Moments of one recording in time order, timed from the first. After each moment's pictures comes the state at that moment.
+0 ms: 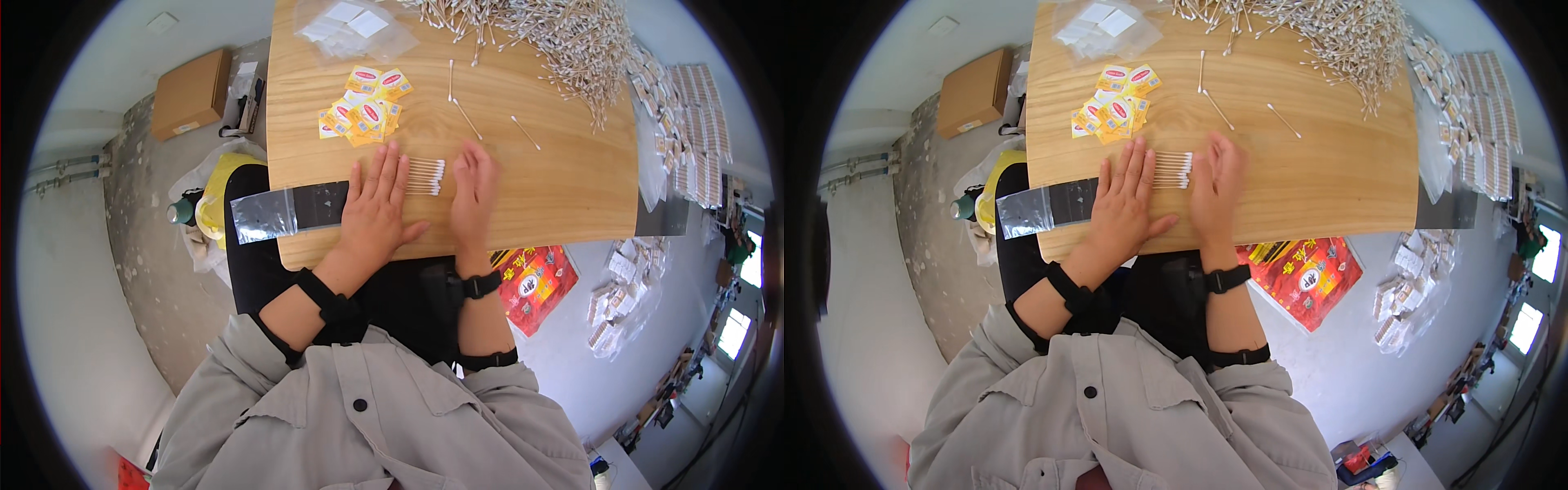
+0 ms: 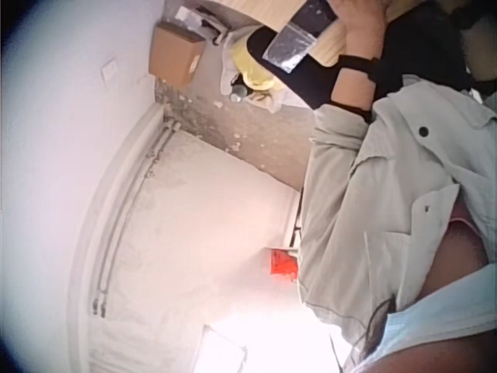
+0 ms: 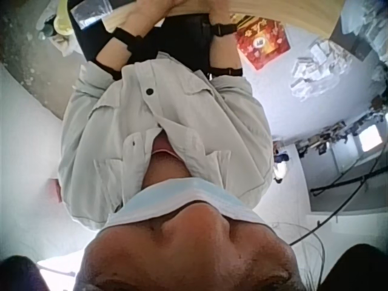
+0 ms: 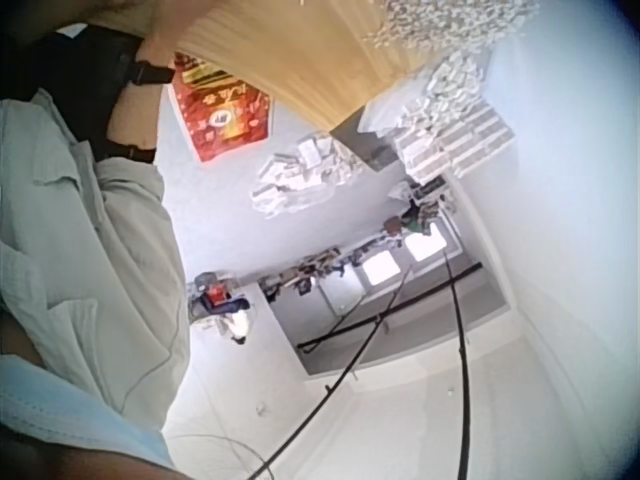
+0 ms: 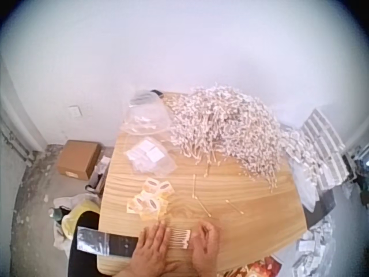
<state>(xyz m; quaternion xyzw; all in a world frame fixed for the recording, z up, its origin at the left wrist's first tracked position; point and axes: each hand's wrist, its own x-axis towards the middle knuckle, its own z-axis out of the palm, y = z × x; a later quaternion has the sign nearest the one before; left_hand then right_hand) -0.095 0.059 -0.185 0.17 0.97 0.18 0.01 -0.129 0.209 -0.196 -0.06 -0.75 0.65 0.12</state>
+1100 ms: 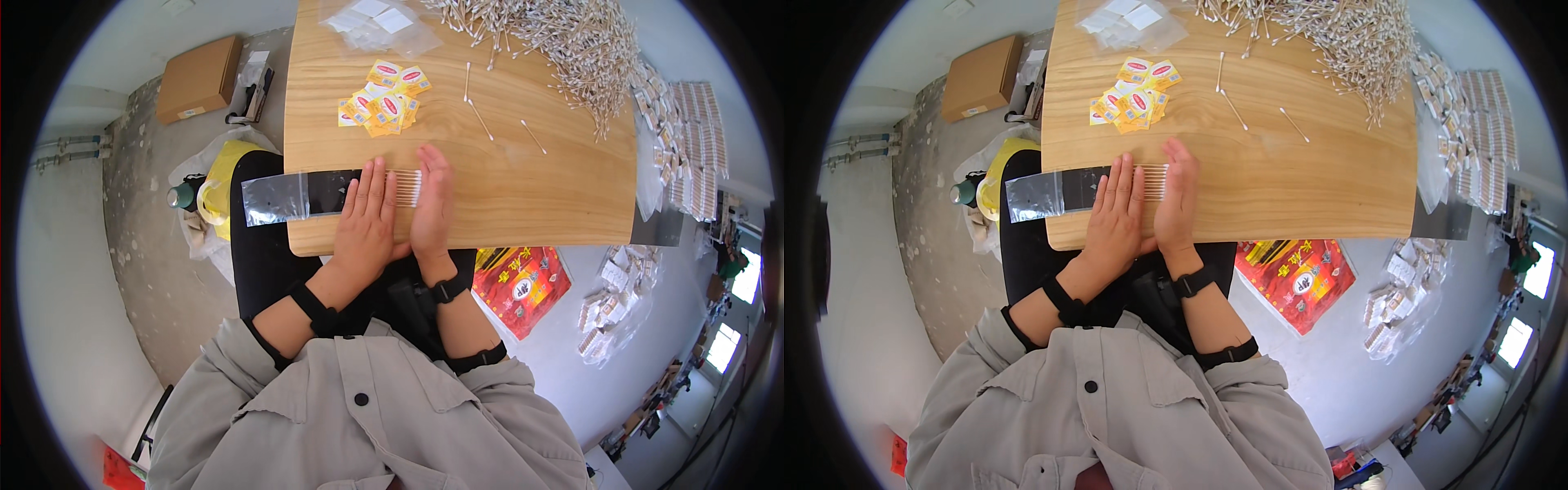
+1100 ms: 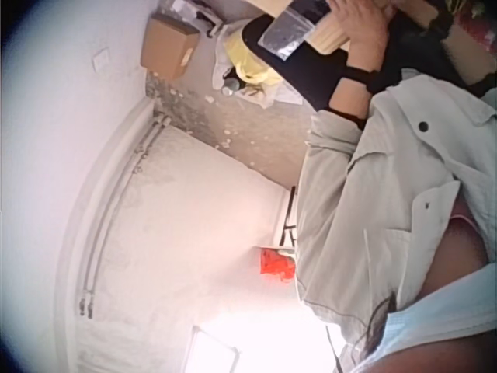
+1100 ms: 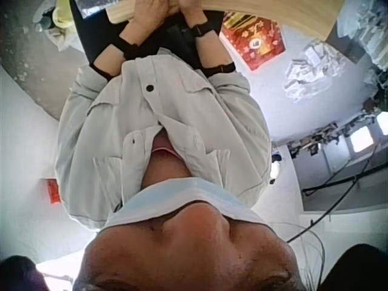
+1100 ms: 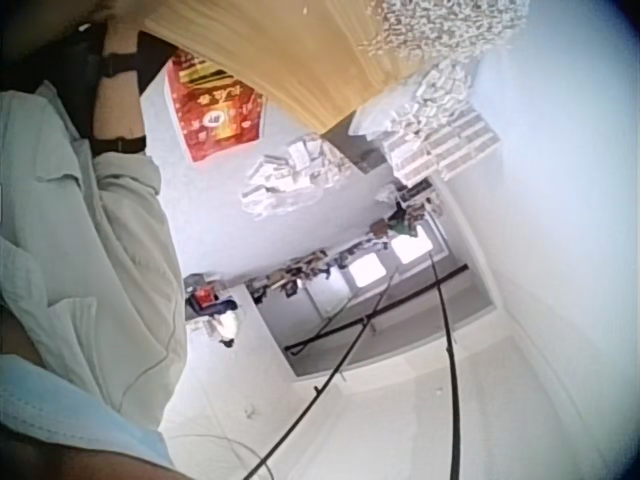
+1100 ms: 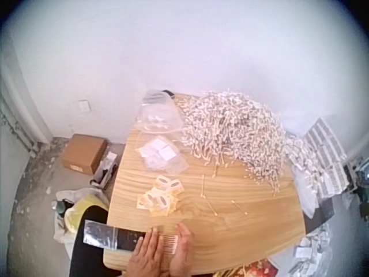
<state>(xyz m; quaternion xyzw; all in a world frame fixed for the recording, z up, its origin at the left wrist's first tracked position) -0.055 0.033 -0.185 0.14 0.97 0.18 0.02 -0.097 0.146 -0.202 -0.03 -0.66 0.75 0.06</state>
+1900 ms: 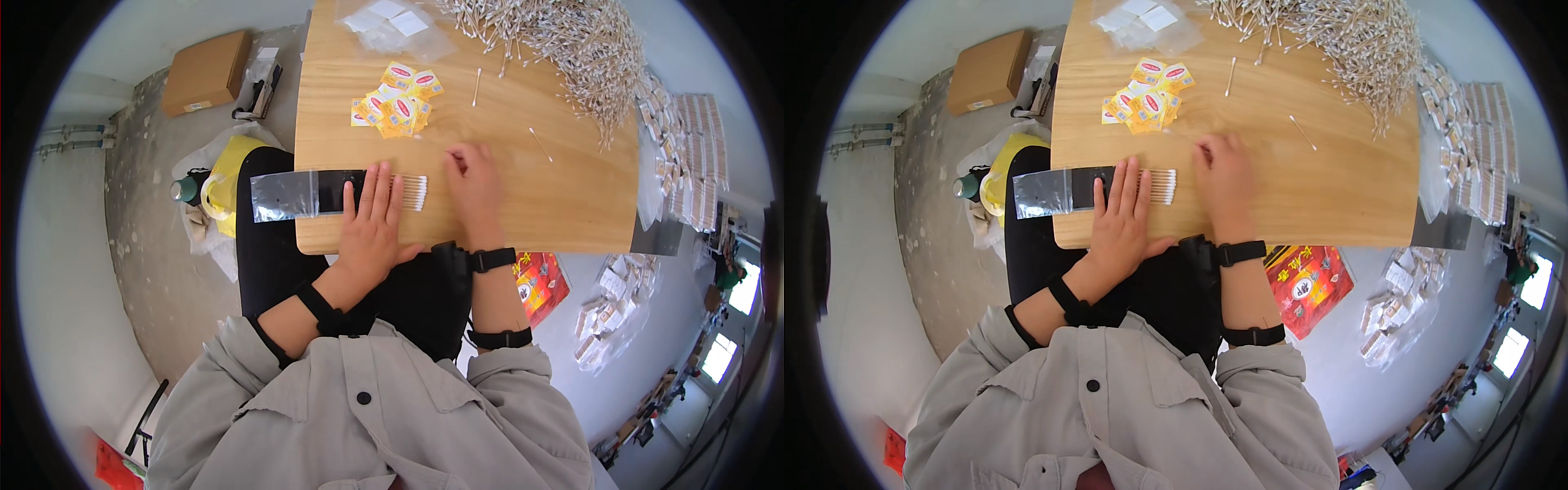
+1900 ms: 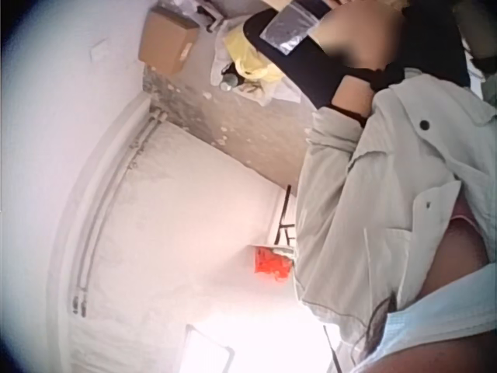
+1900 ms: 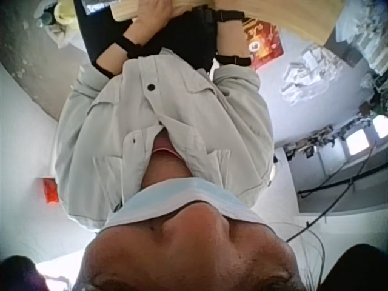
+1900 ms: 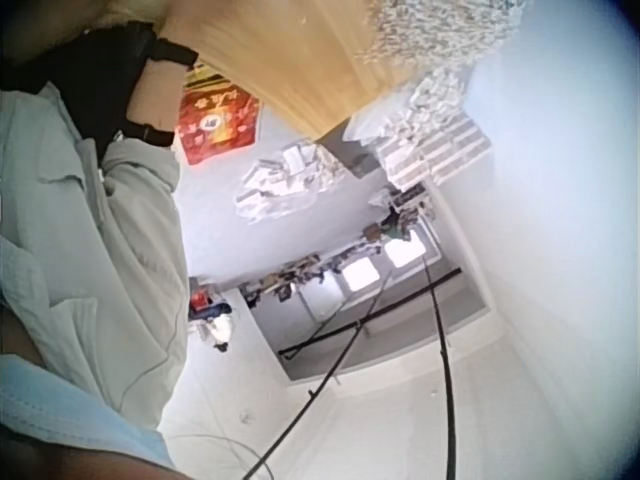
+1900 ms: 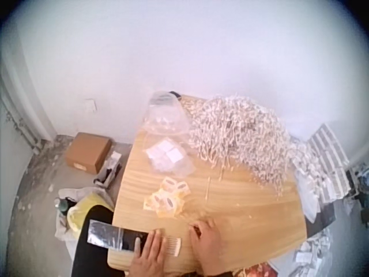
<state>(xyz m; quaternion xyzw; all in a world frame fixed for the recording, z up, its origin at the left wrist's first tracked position) -0.050 0.032 -0.176 0.12 0.98 0.18 0.03 -0.151 0.202 -0.186 0.05 -0.93 0.36 0.04</state>
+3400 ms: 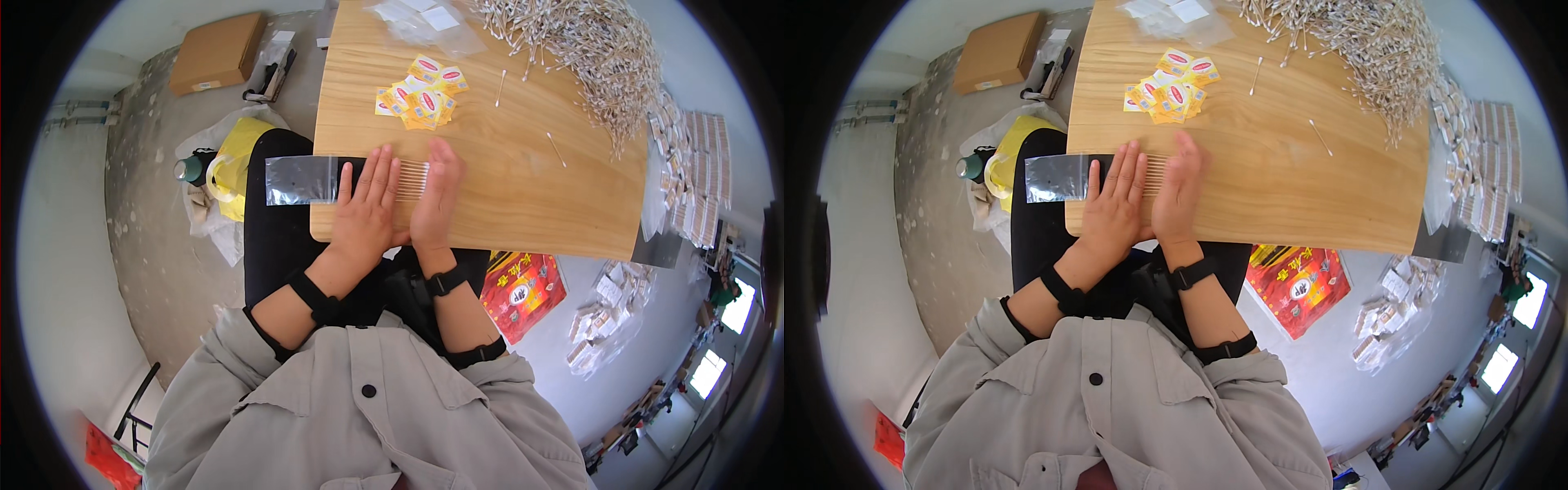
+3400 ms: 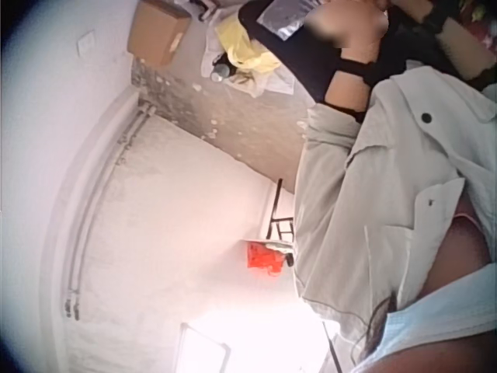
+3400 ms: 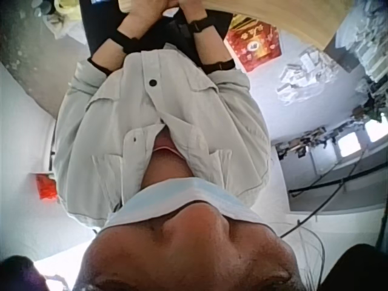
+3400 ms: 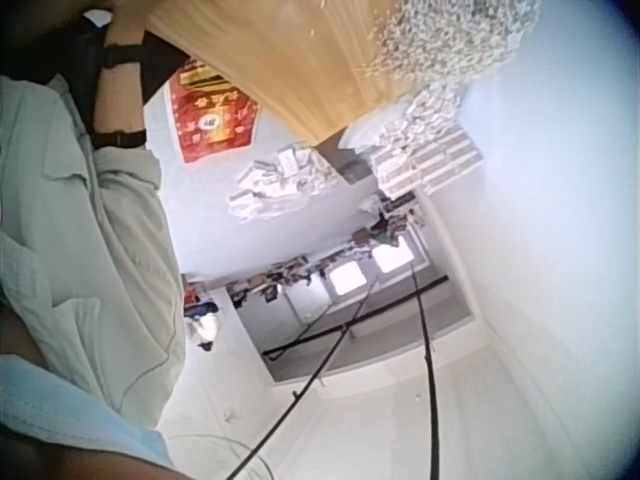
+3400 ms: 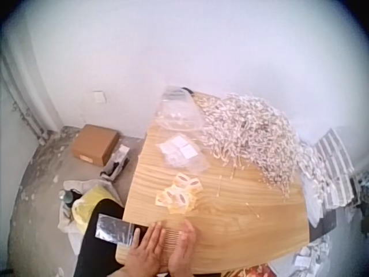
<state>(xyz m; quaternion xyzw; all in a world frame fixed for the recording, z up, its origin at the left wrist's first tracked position) -0.051 0.003 -0.183 0.10 0.99 0.12 0.01 -0.100 0.119 -0.222 0.07 -0.81 0.57 0.13</state>
